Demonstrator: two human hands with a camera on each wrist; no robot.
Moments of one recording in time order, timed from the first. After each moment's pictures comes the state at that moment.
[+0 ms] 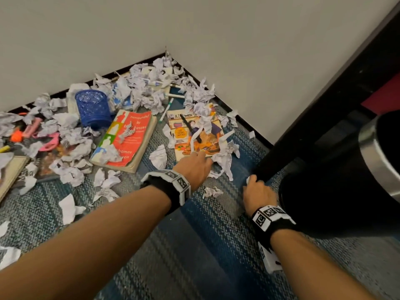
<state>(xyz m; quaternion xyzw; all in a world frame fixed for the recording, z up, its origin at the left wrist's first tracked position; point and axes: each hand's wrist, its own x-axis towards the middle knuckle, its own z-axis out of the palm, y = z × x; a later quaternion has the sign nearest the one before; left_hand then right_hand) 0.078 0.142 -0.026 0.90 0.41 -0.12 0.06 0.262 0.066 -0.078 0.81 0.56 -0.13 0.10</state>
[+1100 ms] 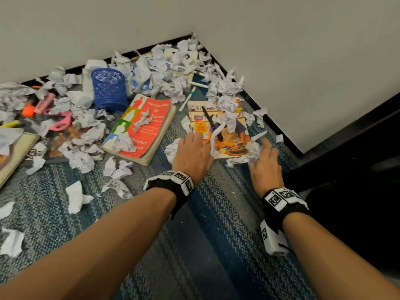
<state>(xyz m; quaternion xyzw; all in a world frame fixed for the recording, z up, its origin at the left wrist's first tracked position) 0.049 0.176 -0.072 0.81 0.57 0.07 0.03 0.242 0.148 -0.079 0.77 0.59 -0.17 -0.18</state>
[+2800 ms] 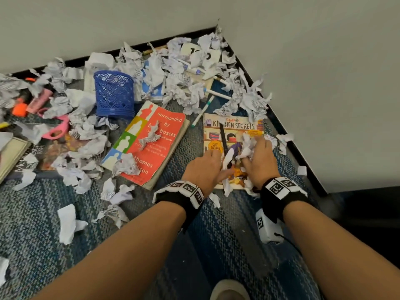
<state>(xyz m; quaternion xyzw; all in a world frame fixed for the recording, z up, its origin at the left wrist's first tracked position) 0.044 0.245 -0.090 0.76 0.61 0.03 0.23 0.208 0.275 -0.086 0.72 0.65 -0.22 -0.10</state>
